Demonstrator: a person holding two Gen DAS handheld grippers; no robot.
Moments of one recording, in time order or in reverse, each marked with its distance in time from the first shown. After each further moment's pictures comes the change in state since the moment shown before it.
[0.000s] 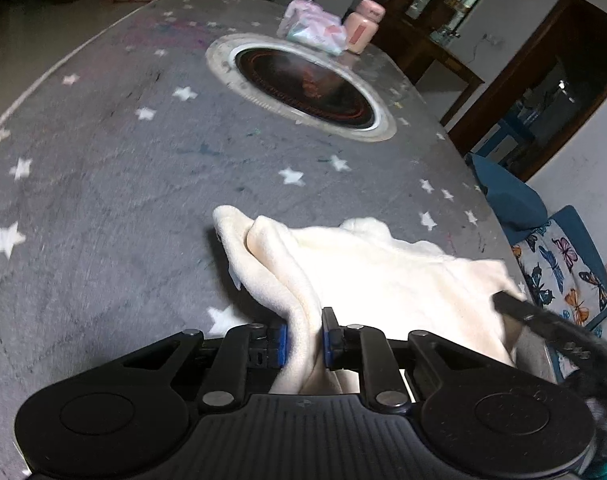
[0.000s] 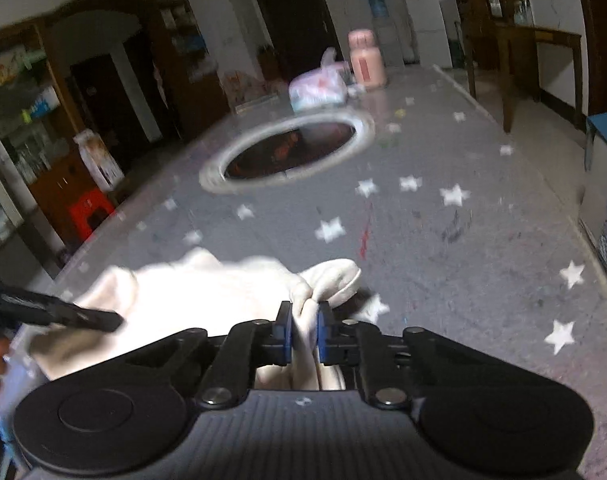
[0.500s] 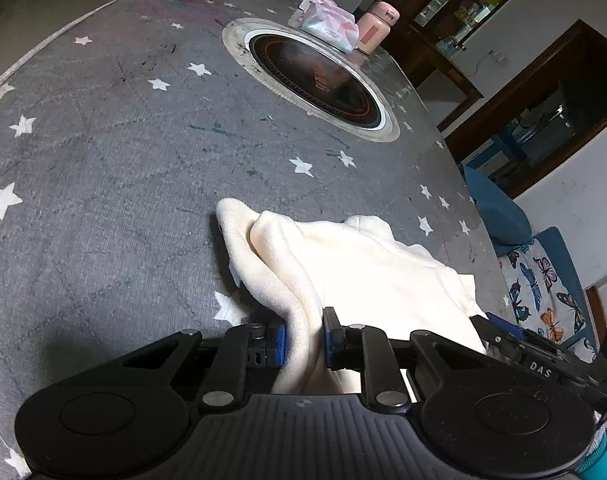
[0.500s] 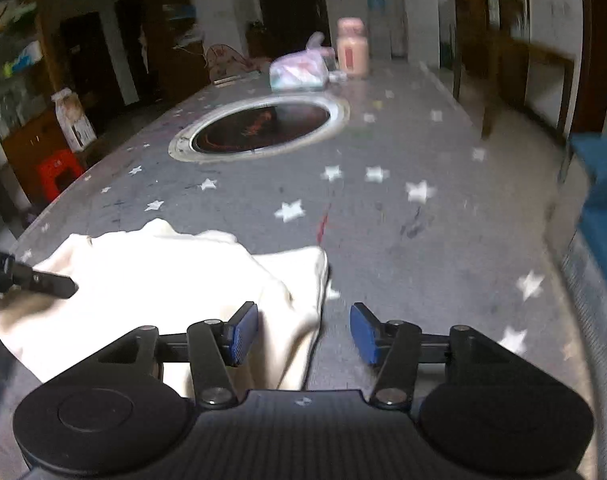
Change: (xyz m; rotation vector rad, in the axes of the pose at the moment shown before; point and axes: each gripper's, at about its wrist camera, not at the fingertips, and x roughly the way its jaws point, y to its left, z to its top) left arm 0.004 0.025 -0.005 -0.115 0.031 -0.068; right arm 0.023 -0.020 -0.002 -0.046 0.106 -0.111
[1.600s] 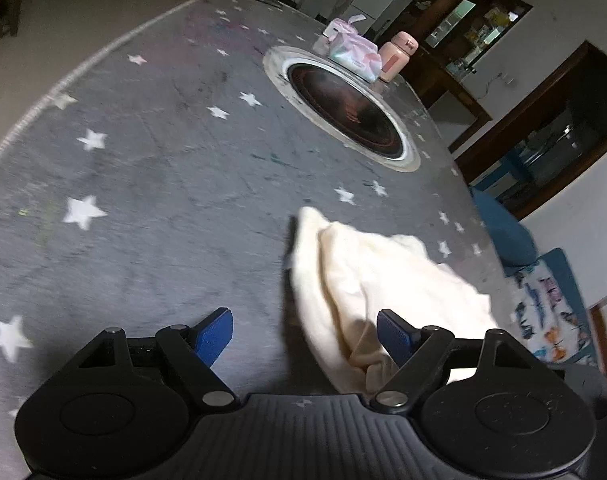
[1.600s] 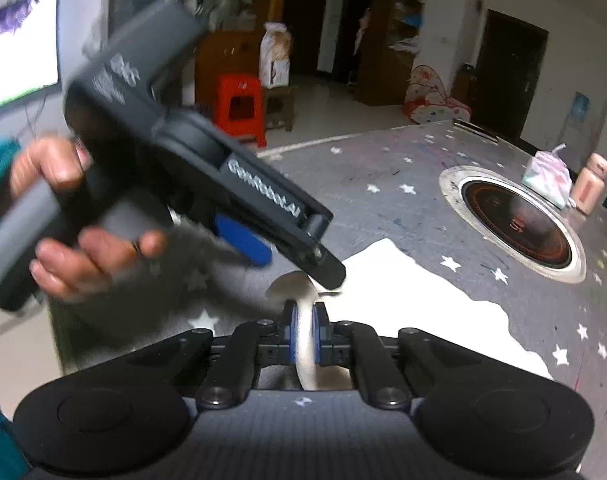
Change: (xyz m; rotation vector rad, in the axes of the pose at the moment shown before) left arm -0.033 0.034 0.003 -0.041 -0.048 -0.003; right arm -0.019 0.231 -0.025 -0.627 -0.025 0.296
